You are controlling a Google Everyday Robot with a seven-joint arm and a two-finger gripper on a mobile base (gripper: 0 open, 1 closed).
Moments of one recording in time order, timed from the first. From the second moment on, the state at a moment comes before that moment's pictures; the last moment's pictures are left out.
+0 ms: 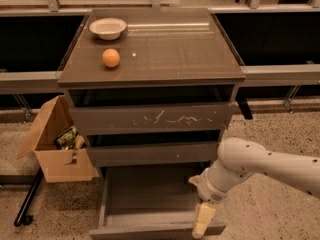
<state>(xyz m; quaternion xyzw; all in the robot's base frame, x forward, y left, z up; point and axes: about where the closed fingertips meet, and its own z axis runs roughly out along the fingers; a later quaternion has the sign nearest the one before) 0.411 -0.119 0.526 -0.64 0.73 0.21 0.09</state>
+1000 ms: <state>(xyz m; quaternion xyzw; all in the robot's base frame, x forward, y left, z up) 0.377 -0.082 0.360 -0.61 0.71 0.33 0.12</state>
